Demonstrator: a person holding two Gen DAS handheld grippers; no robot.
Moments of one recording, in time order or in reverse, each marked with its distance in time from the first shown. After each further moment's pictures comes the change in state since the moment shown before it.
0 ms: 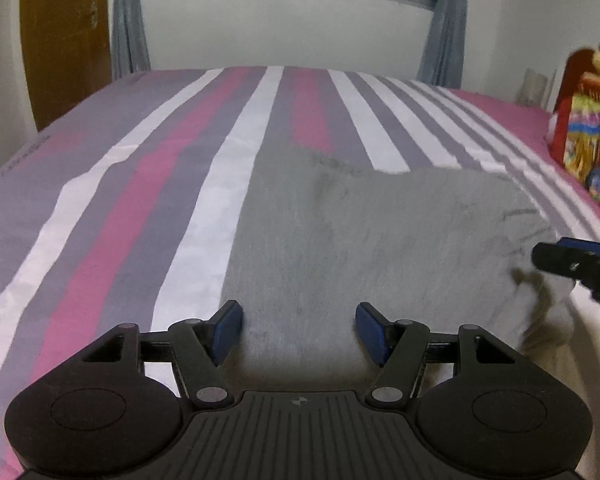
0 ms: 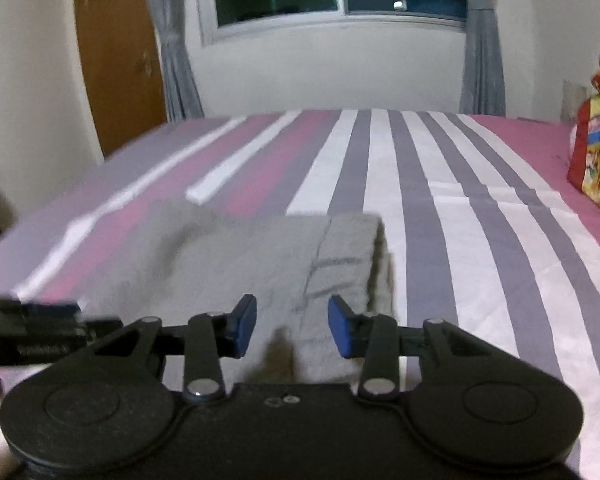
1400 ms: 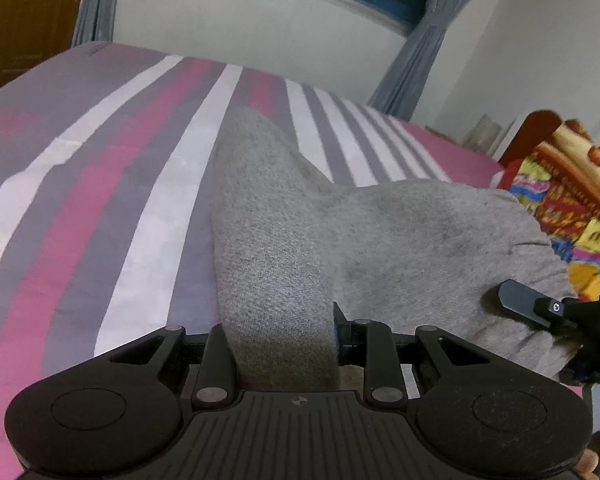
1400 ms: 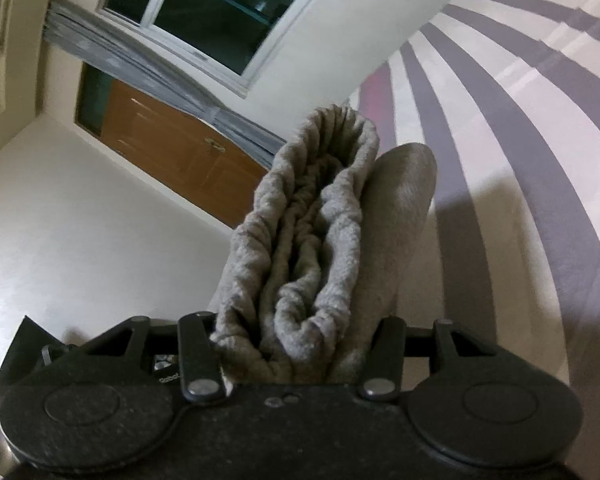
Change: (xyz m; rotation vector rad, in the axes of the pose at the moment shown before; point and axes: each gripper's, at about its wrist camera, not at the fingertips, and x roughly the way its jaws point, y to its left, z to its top) left arm 0.005 0.028 0.060 -0.169 0.021 -0.273; right arm 0.052 -0.089 0.022 0.622 0.018 0.580
